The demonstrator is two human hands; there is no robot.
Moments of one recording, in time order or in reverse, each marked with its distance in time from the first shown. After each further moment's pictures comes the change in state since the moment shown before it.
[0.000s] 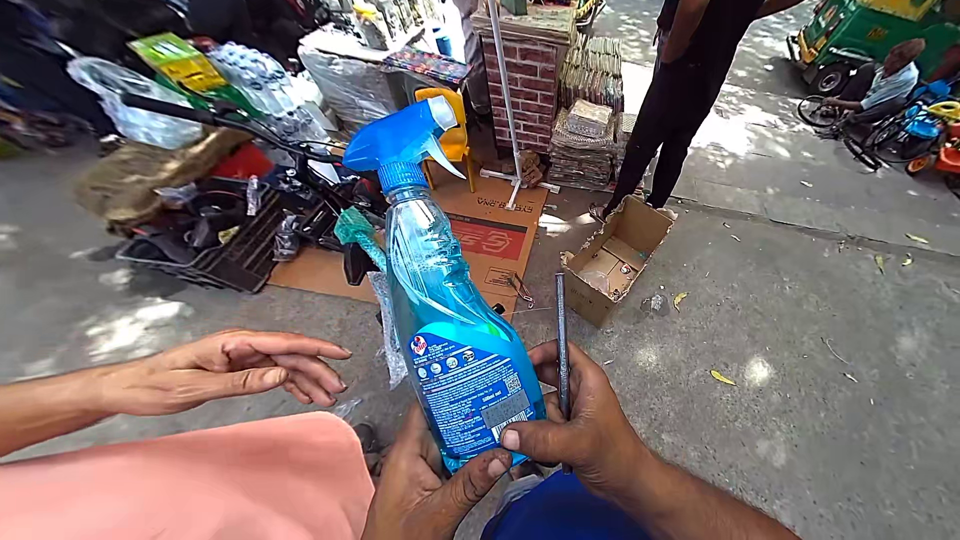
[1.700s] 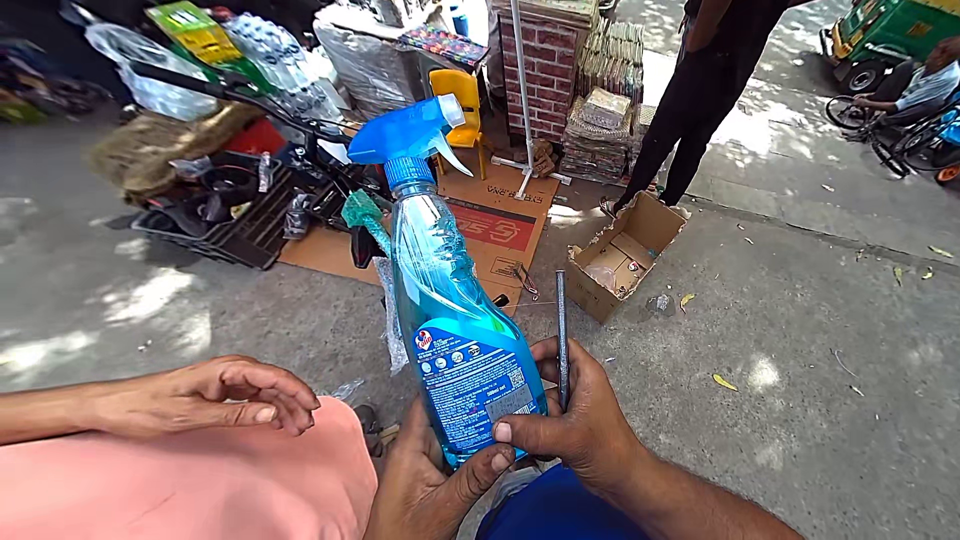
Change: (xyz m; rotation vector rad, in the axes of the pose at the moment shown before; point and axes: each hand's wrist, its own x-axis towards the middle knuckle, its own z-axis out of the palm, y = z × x) left_hand 0.006 -0.007 0.008 0.020 0.078 -0.018; right_hand 0.013 -0.002 -0.003 -0.014 0.047 0.090
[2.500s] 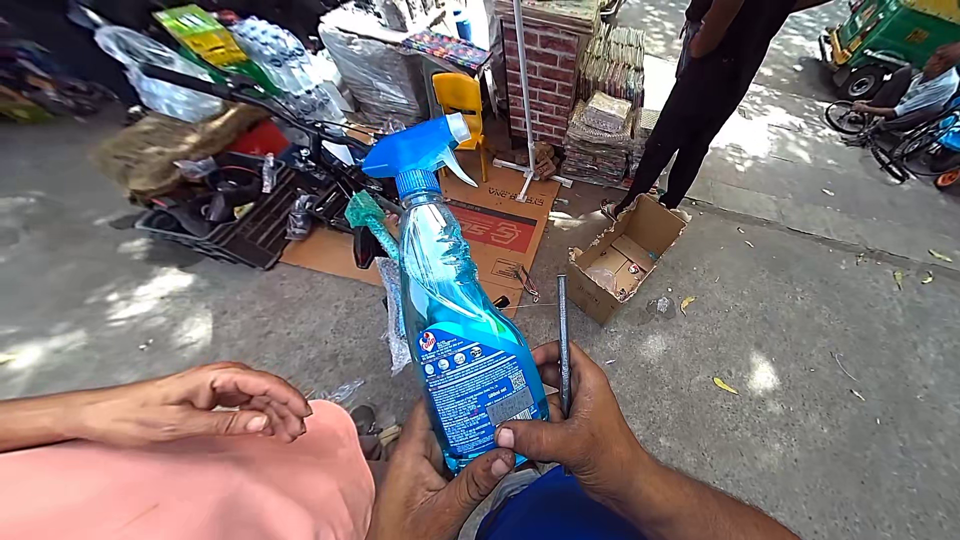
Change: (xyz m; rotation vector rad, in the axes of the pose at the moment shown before) left_hand -0.007 0.000 -0.002 -0.010 0.006 -0.009; right_hand -0.005 0.003 0.001 -0.008 -0.024 -0.008
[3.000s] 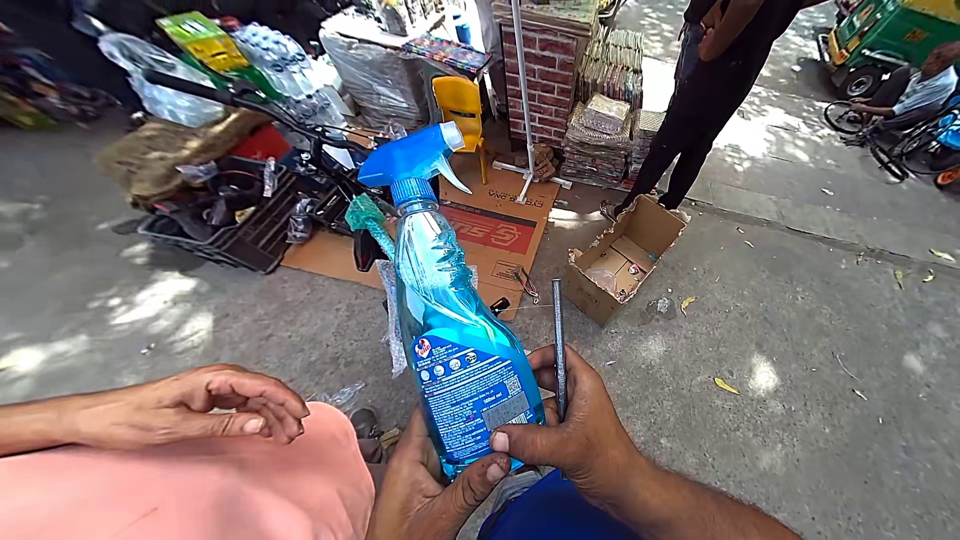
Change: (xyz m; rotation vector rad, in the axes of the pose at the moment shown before) left_hand -0.004 -0.001 -0.002 0.001 -0.005 -0.008; right_hand -0.002 0.001 0.002 0.011 -0.010 -0.007
